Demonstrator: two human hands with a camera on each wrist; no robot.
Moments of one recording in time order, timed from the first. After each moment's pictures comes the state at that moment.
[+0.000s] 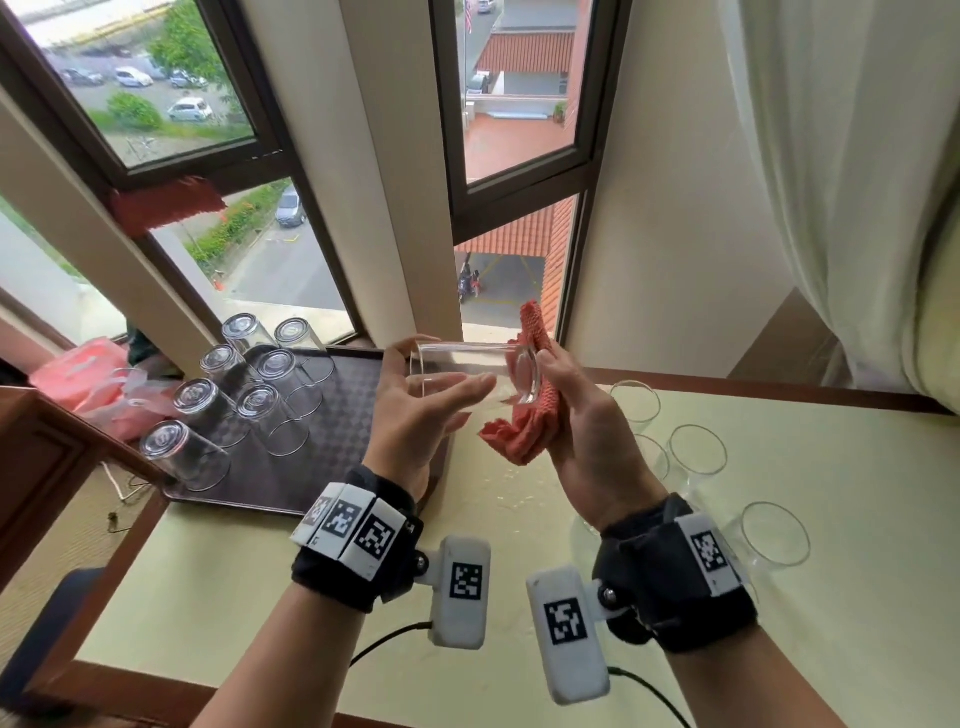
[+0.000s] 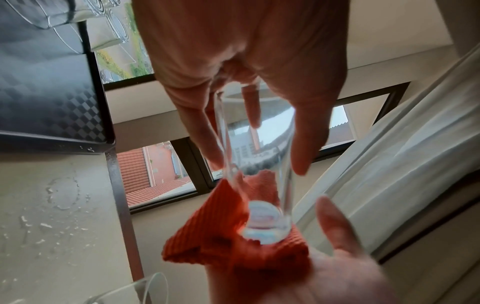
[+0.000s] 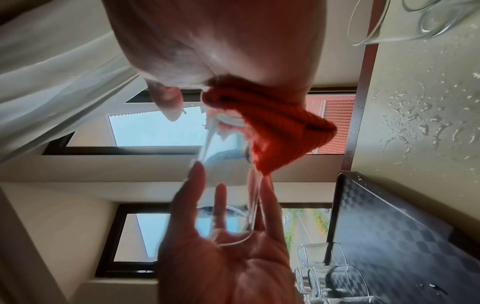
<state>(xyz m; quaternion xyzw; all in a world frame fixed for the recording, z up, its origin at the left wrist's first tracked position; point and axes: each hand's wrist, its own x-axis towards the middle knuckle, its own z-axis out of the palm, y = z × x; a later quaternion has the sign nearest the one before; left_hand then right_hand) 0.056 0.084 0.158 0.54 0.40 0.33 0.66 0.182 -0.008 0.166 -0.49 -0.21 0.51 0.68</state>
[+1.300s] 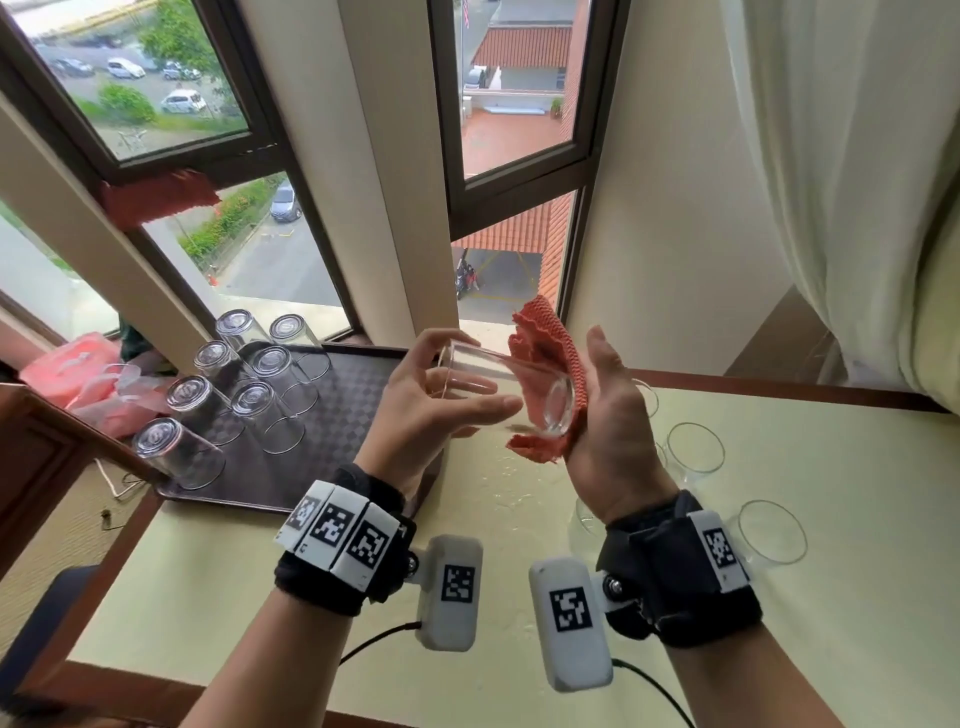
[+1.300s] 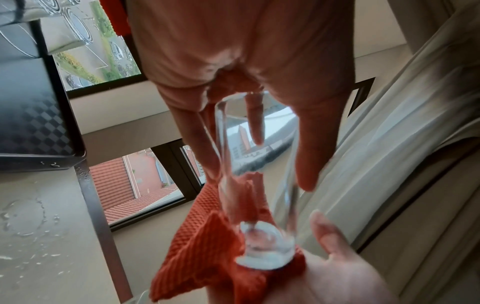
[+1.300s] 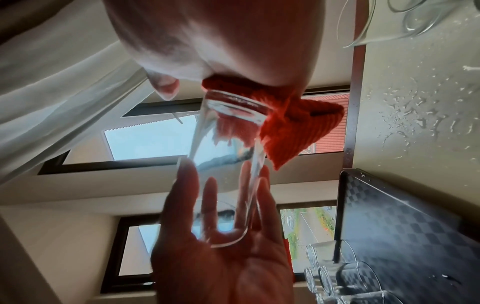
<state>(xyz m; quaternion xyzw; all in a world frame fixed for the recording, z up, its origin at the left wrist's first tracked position) 0.053 0.080 0.174 0.61 0.36 0.28 0.65 0.189 -0.013 0.168 -0.49 -0.17 0.50 0.69</state>
